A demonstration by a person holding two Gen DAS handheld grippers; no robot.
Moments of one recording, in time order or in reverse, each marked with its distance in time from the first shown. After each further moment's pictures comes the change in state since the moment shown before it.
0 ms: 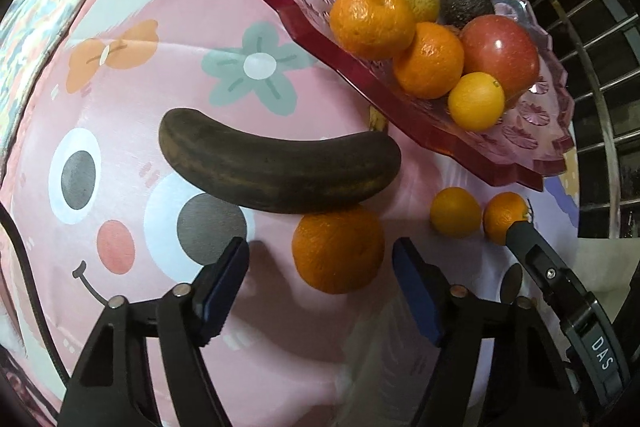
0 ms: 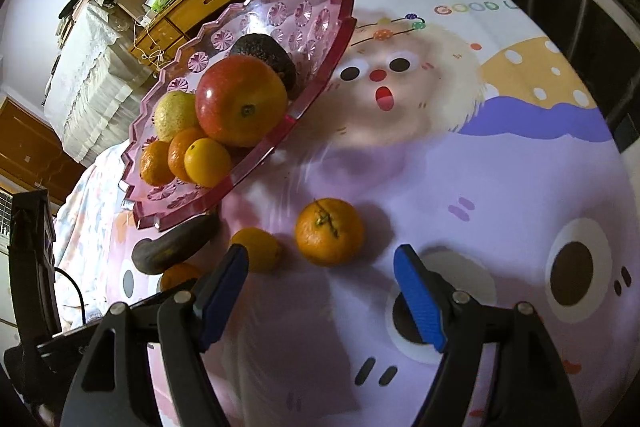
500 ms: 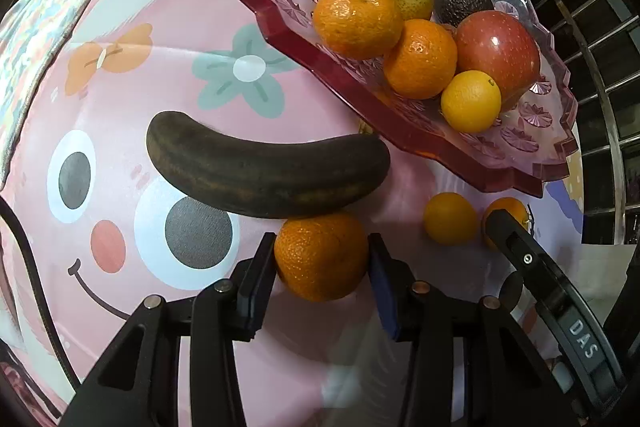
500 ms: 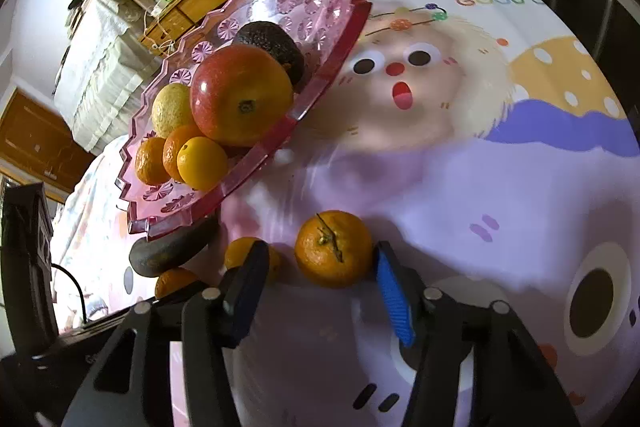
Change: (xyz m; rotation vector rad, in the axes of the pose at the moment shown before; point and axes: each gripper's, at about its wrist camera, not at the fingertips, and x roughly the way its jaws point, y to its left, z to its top) left arm 0.009 -0.027 0.000 -0.007 -0.014 0.018; right arm 0.019 -0.003 0.010 -0.046 0.024 0.040
